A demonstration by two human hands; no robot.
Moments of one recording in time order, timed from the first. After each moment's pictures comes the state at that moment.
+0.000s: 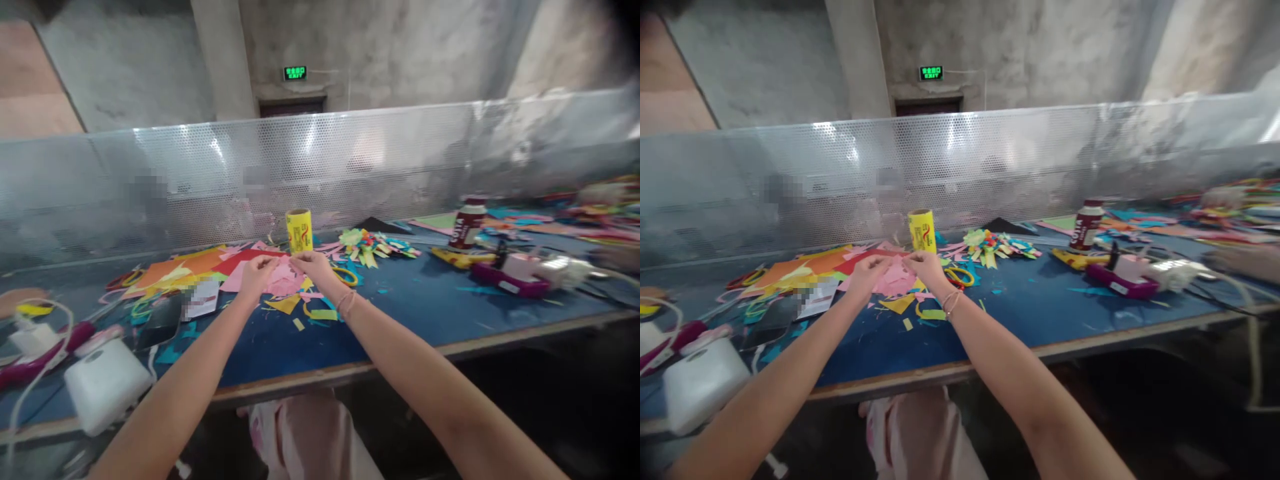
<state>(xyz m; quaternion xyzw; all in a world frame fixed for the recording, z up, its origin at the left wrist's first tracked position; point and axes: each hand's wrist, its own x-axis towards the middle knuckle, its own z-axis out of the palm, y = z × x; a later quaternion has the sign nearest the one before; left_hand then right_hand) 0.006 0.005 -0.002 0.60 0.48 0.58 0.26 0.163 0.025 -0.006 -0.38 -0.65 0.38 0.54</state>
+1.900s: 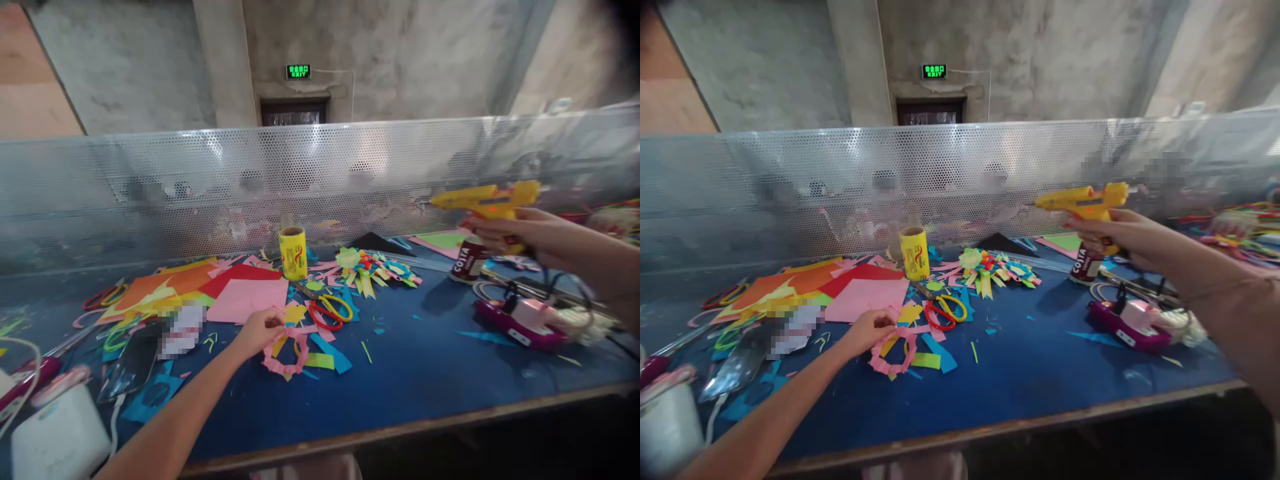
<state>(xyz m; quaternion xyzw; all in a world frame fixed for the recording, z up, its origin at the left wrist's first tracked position) 0.019 -0.003 -0.031 0.72 0.48 0.34 0.36 0.458 -0.003 0.151 -0.65 -0.59 0.16 0.46</state>
